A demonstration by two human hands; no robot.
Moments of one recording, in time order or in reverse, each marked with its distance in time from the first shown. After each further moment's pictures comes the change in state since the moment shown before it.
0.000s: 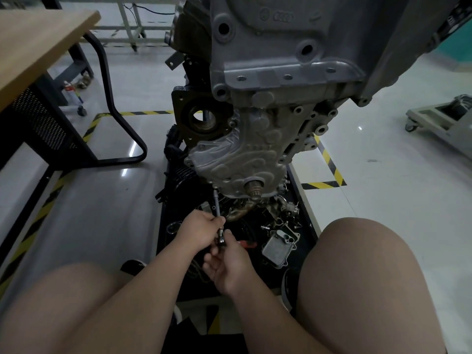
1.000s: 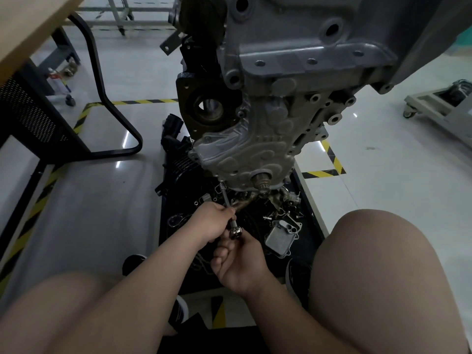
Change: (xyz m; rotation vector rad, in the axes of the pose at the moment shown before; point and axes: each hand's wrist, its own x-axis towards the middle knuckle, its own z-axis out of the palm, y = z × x) left_hand 0.001 0.014 -0.005 -0.145 -0.185 -0.087; right_hand -0.008 -0.003 -0.004 0.320 -0.159 0.109
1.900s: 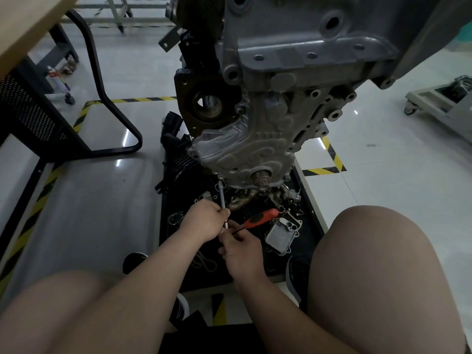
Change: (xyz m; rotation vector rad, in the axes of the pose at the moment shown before) left_hand -0.002 -0.004 -0.008 0.354 0.118 0.093; right_hand 0.008 0.011 -0.009 -0.717 0.196 -0.540
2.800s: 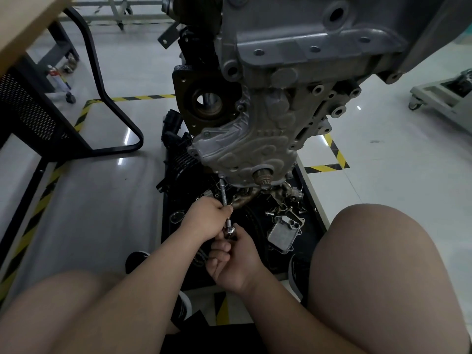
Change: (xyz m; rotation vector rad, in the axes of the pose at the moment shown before) left_hand 0.005 -0.001 0.002 -0.059 0.009 0.033; right_hand 0.002 -0.012 0.007 0.681 -0.265 0.624
